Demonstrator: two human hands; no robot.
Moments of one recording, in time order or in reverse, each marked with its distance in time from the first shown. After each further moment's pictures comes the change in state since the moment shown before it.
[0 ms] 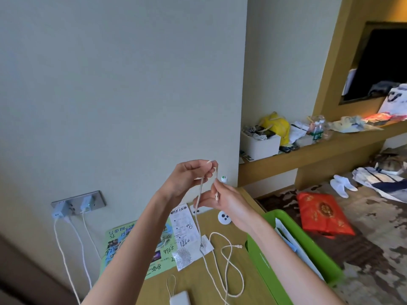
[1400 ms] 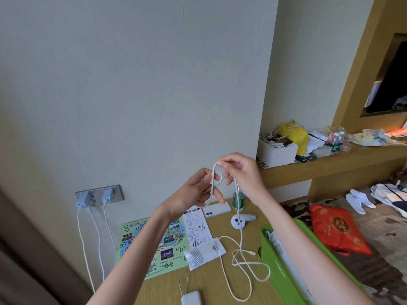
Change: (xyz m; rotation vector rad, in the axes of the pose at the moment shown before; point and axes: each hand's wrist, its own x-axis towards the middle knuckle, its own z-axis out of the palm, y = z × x) left_hand -0.051 0.001 -0.032 0.203 -0.094 -0.006; right_hand 0.040 -0.047 0.030 -0.496 0.233 -0.460
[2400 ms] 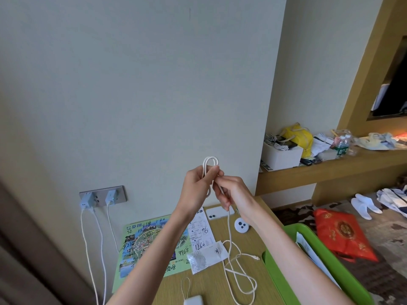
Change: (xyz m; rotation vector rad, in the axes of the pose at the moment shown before) left_hand 0.016 0.002 0.014 -0.037 0.486 0.194; right_hand -0.022 0.004 0.029 0.136 -0.269 0.323
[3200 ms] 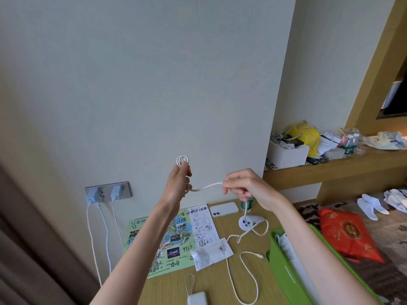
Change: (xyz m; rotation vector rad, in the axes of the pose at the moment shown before) left_hand 0.013 -0.020 -0.049 0.007 0.193 -0.310; right_hand 0.005 -0.019 -0.033 -0.209 -0.248 0.013
